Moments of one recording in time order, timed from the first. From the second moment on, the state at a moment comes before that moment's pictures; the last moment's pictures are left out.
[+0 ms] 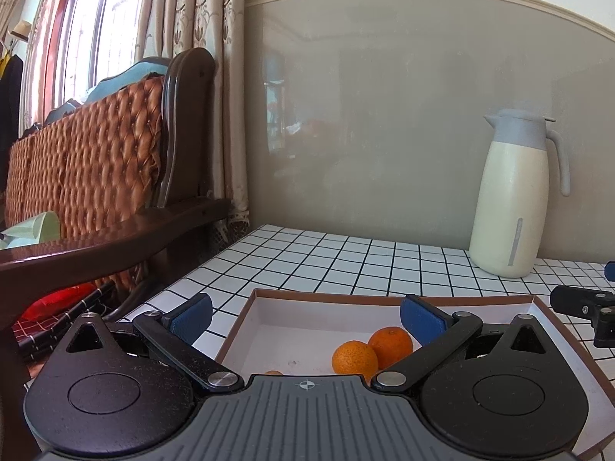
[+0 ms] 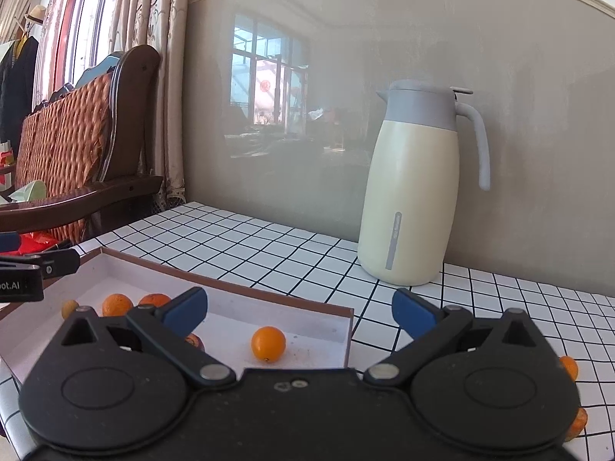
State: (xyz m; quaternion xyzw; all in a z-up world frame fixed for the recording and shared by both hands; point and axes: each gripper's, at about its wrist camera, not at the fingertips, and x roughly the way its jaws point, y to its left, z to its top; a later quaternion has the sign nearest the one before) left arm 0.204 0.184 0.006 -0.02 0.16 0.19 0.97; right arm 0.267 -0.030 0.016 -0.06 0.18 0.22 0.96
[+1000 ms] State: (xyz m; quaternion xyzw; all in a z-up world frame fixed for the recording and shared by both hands) left arm 0.199 0.040 0.022 0.00 0.13 0.07 0.99; right arm 0.244 -0.158 0.030 -0.06 0.17 0.12 0.98
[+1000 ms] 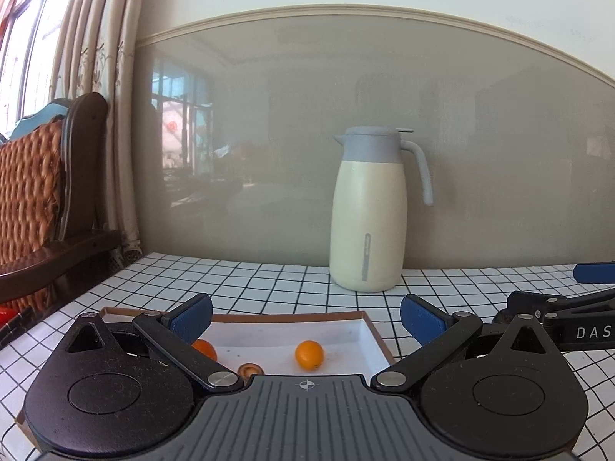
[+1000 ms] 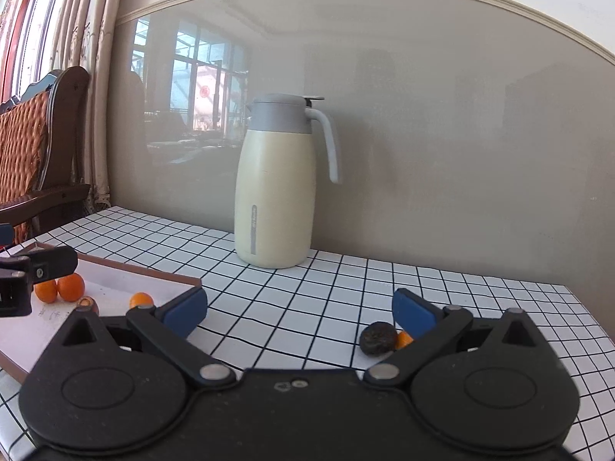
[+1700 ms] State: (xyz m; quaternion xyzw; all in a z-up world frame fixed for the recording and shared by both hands) left arm 0.231 -0.034 0.006 0.03 0.16 -0.02 0.99; right arm 0.266 -0.228 -0.005 -0.07 0.23 0.05 0.97
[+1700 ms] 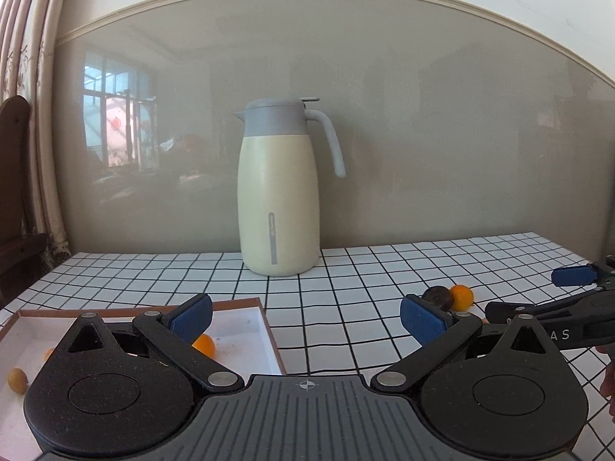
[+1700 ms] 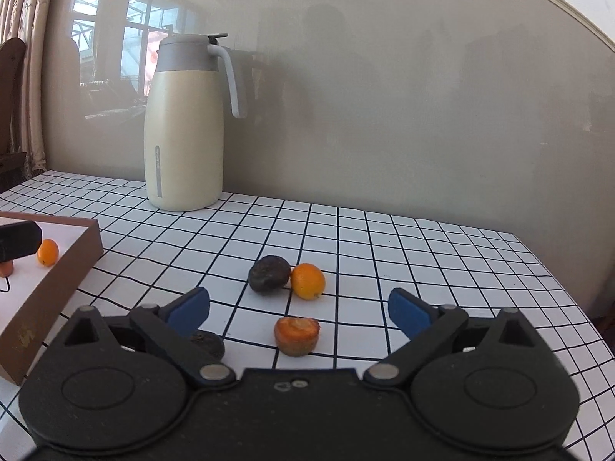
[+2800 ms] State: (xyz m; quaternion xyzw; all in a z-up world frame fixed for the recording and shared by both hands) left arm 0.283 -0.139 -0.052 0.07 0.28 -0.09 0.95; right arm 0.287 -0.261 -0.026 -0.02 0.29 0.09 0.95
